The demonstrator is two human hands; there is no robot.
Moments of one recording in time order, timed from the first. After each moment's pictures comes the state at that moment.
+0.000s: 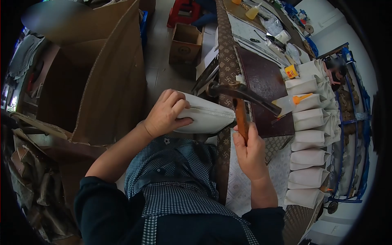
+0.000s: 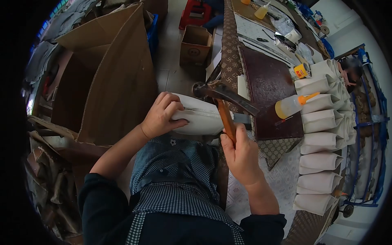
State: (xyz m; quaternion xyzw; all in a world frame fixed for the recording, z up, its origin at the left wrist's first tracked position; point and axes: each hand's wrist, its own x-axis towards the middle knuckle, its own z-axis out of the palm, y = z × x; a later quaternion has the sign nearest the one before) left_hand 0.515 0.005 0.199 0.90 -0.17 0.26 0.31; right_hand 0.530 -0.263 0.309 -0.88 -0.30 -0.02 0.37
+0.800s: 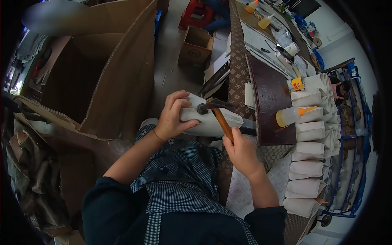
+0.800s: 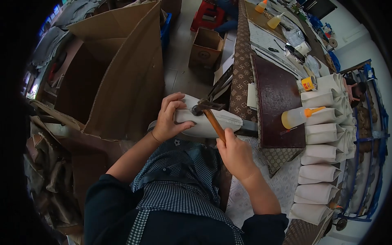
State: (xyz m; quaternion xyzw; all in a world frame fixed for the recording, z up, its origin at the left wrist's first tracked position) left_hand 0.501 -0.005 0.156 0.82 -0.04 0.32 0.47; right_hand 0.541 -0.247 0.282 -0.92 -0.33 0.09 0.17
